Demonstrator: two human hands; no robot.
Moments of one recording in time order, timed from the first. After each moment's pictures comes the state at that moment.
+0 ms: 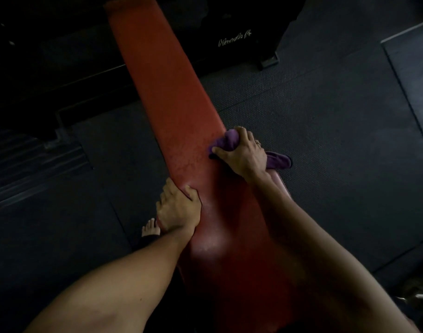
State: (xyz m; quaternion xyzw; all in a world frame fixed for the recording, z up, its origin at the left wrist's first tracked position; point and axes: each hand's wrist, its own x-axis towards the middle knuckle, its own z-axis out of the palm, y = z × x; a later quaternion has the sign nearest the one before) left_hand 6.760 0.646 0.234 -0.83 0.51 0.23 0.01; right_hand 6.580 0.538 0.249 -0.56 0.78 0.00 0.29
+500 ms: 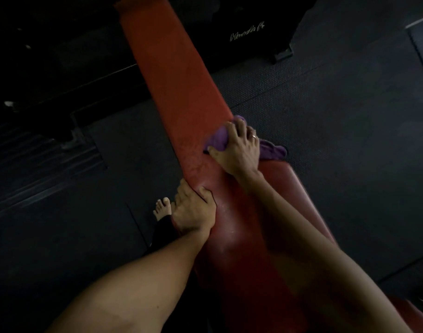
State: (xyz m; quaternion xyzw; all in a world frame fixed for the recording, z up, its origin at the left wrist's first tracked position) left_hand 6.755 0.644 0.240 -0.85 0.51 0.16 0.01; right_hand 6.635 0.528 0.237 -0.61 0.75 -0.01 0.25
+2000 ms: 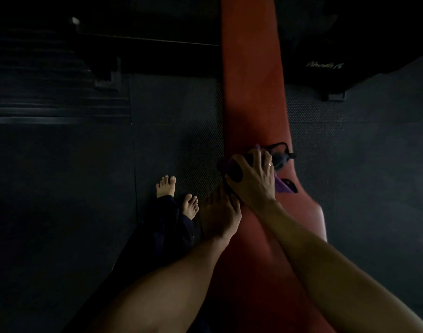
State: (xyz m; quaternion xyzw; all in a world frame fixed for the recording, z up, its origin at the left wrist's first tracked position) left_hand 6.789 0.649 0.250 -0.85 0.48 0.20 -0.10; right_hand 6.705 0.544 0.238 -0.79 0.58 0.09 0.19
